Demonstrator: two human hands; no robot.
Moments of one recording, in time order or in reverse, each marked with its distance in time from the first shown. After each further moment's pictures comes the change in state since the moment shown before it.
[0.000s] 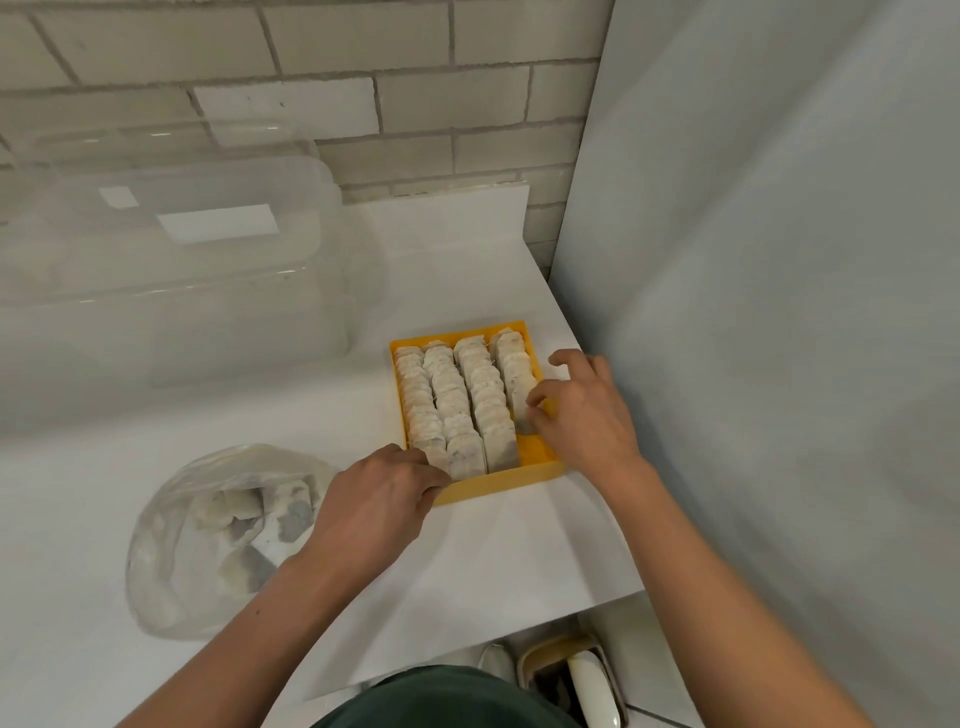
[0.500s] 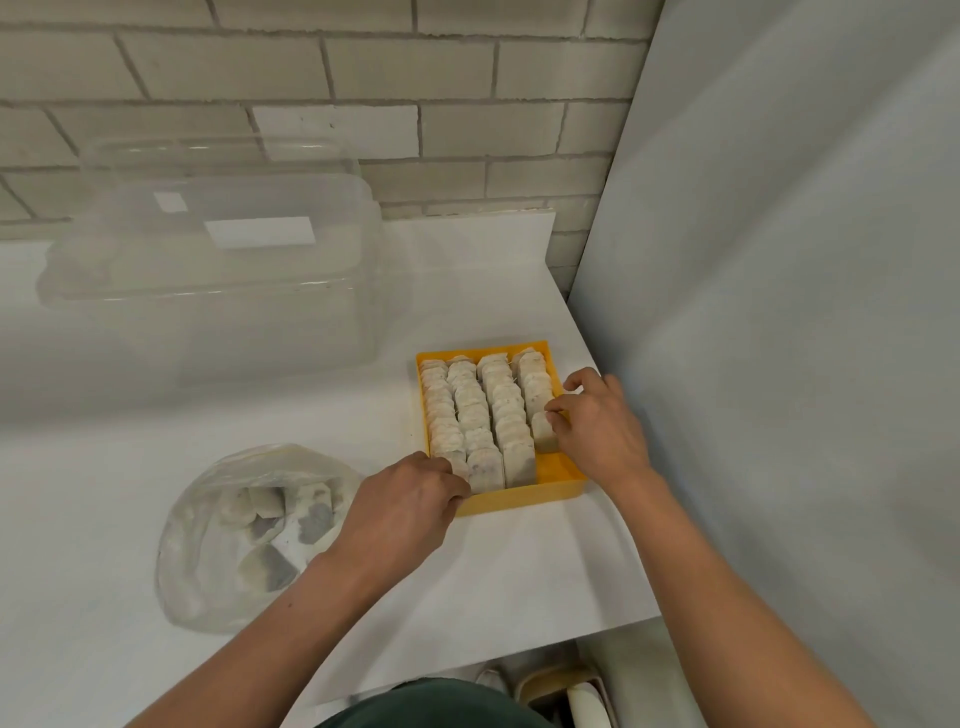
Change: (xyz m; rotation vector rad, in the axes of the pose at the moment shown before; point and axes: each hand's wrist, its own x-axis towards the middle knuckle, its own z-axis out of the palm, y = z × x) left_hand 0.001 0.000 0.000 -0.014 -0.049 -0.023; right_hand 0.013 -0.001 0.005 -0.017 0.001 -0.024
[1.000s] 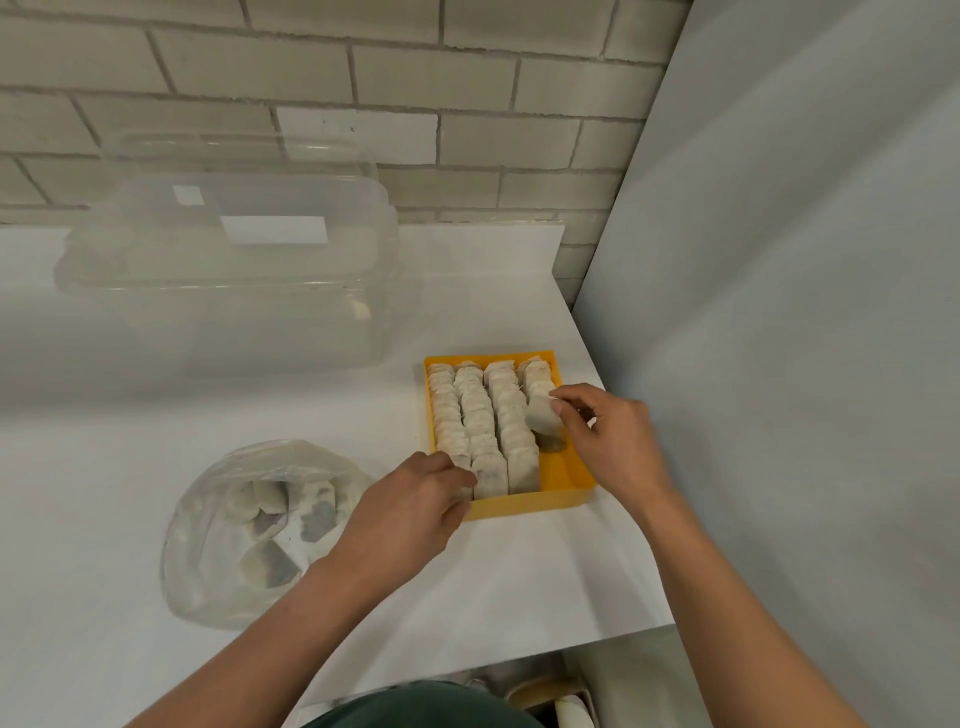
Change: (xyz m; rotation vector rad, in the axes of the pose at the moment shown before) left_hand -0.009 0.002 -0.008 -0.182 0.024 -0.043; right_hand -0.016 -0.019 -0.040 0.448 0.096 0.021
